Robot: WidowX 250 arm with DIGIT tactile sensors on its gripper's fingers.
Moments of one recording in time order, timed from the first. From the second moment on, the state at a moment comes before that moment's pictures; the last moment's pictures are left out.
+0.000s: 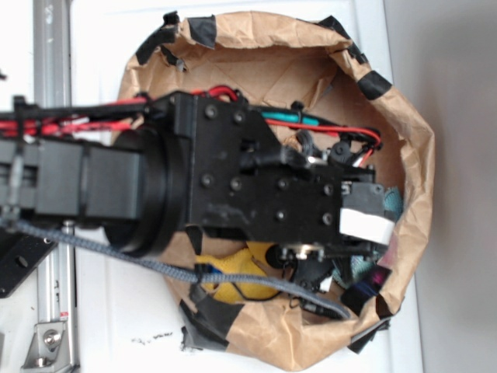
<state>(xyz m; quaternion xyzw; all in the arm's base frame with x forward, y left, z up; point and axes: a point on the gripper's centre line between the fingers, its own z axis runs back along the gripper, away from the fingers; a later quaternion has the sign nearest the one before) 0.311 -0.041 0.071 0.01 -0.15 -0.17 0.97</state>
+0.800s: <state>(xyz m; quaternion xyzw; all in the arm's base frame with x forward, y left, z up) 0.343 -0.051 0.030 0.01 -0.16 -0.20 0.97</state>
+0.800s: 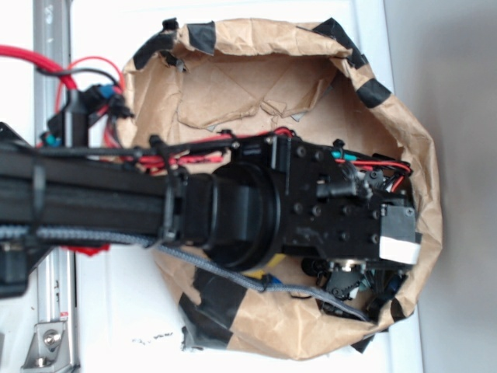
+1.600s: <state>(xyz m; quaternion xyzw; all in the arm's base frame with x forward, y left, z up) 0.335 -0.034 0.030 0.02 -0.14 -0.16 0.98</state>
